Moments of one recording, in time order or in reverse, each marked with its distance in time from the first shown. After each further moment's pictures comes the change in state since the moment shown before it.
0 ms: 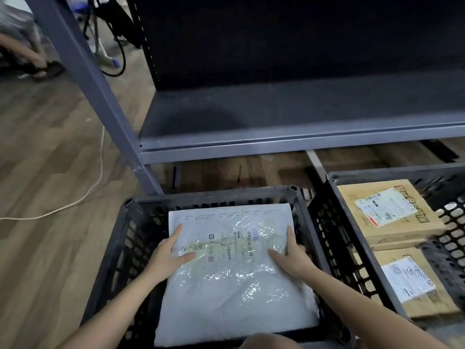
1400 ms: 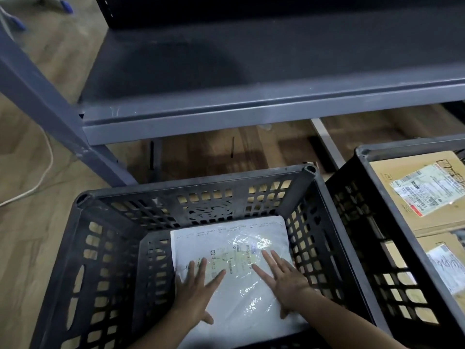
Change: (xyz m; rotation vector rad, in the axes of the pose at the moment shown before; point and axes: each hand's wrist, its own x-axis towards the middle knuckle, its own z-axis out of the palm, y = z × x) left_hand 0.038 -0.050 0.125 1.136 -0.553 0.108; right_hand 0.081 0.072 0.090 -1.239 -0.397 -0.296
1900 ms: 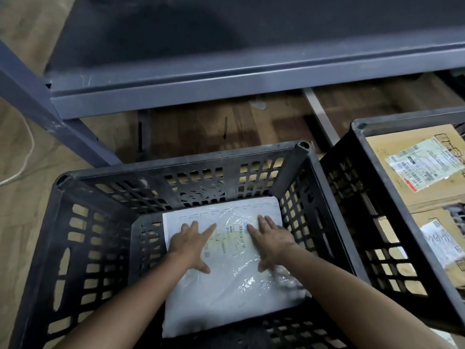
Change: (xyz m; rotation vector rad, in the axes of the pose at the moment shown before) left_hand 0.022 -0.013 -0.056 0.021 0.079 -0.055; right_hand 0.007 0.015 -0.043 0.199 0.051 0.053
